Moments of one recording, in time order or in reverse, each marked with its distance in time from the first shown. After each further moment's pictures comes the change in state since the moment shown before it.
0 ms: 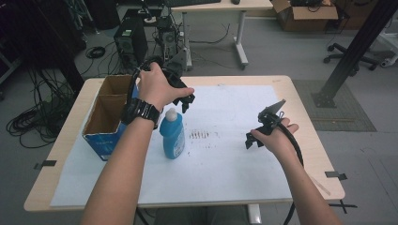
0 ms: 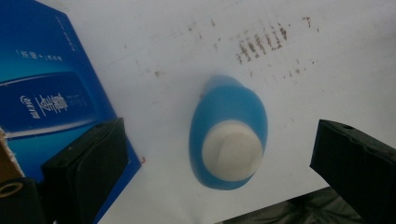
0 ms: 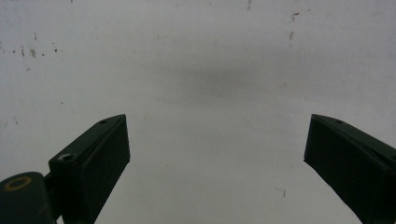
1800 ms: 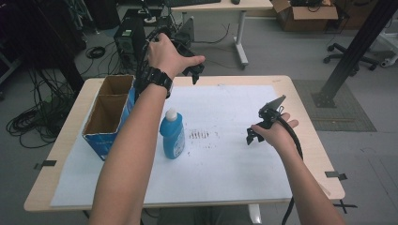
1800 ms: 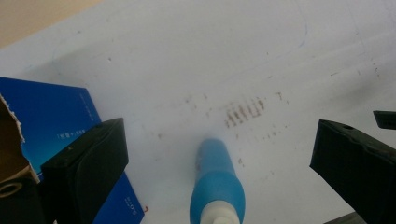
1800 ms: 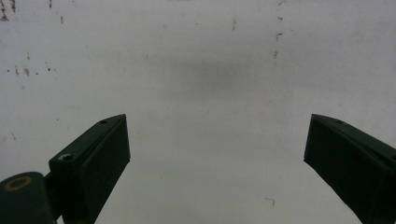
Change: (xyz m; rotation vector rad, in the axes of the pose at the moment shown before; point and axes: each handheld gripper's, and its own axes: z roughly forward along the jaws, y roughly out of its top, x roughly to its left) left arm 0.005 0.060 -0.048 -0.149 -0.033 -0.002; right arm -0.005 0.017 -0.002 0.025 -0.008 0.026
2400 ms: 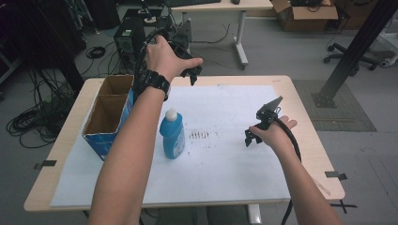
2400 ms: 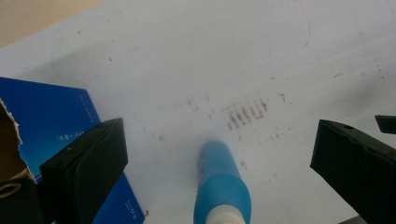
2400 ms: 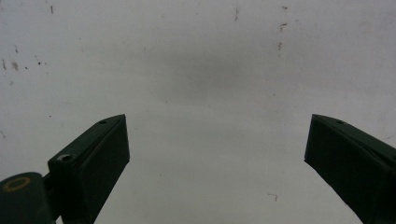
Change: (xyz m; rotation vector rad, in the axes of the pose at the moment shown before) left arm 0.006 -0.002 0.008 -0.002 -0.006 0.000; right arm 0.005 -0.001 0.004 0.024 -0.030 0.011
